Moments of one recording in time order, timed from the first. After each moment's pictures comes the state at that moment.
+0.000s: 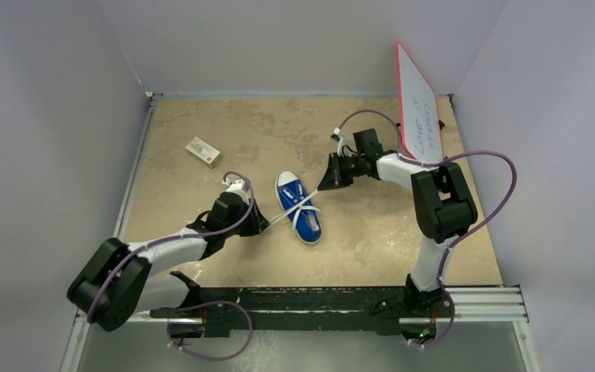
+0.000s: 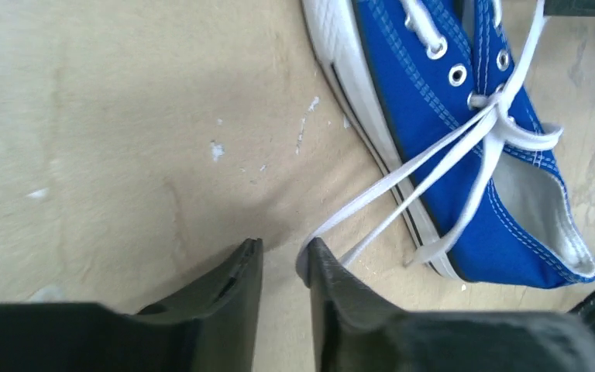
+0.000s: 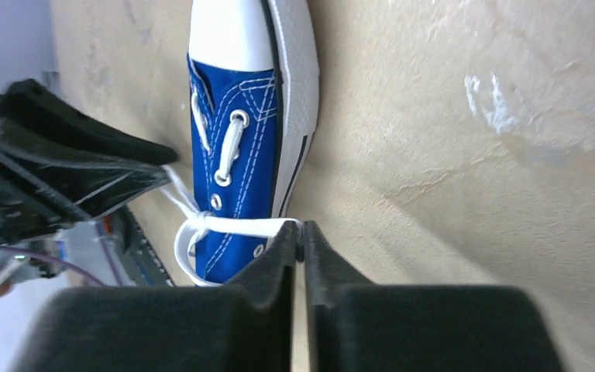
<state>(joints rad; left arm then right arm) -0.56 1.28 0.34 0.26 0.09 -0.67 0.30 1.88 1.08 -0.16 -0.74 0.30</state>
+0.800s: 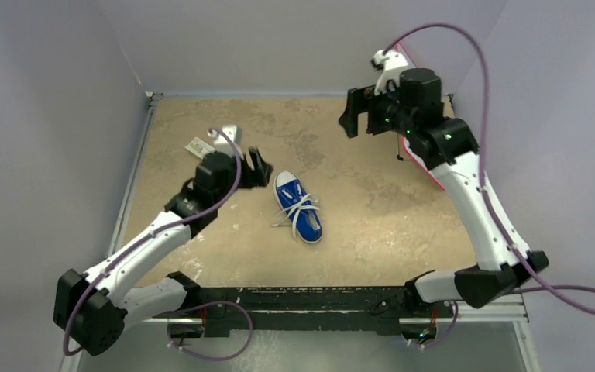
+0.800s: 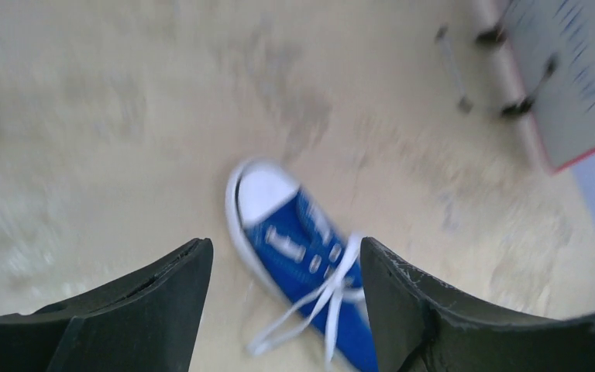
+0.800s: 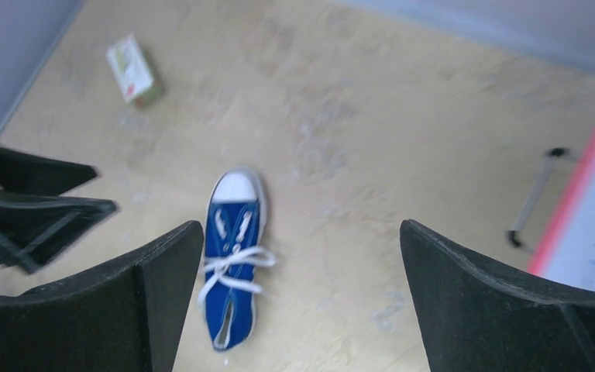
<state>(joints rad) -0.56 1.06 0.66 -0.01 -0.09 -0.51 0.41 1.40 1.67 -0.77 -0.13 0.11</state>
